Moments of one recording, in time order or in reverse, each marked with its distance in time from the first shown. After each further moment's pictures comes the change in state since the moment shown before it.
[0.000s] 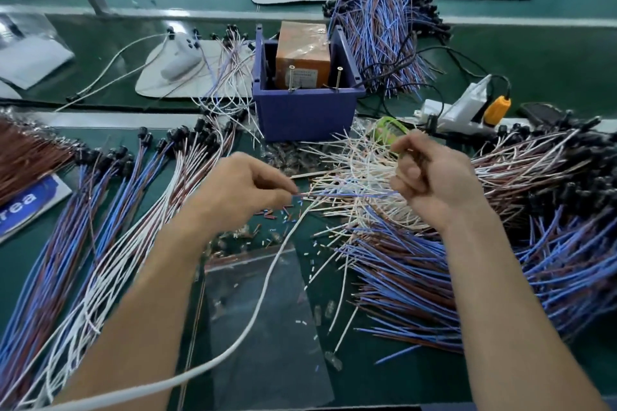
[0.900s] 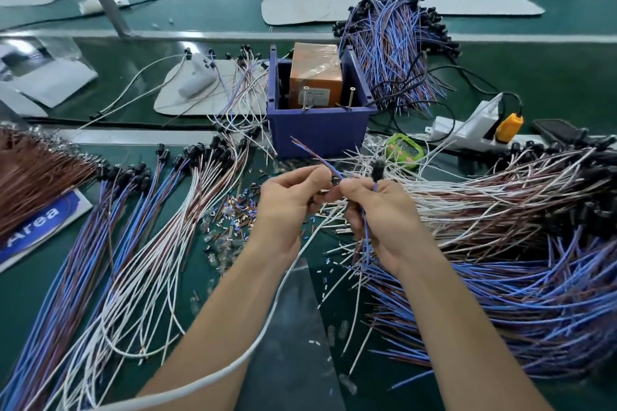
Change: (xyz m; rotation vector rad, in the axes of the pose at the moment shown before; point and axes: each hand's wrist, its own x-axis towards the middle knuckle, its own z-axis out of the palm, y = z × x) left_hand 0.010 0.036 0.056 -1.087 0.252 -0.212; right_hand -0.020 0.044 0.068 -0.374 -0.068 -0.021
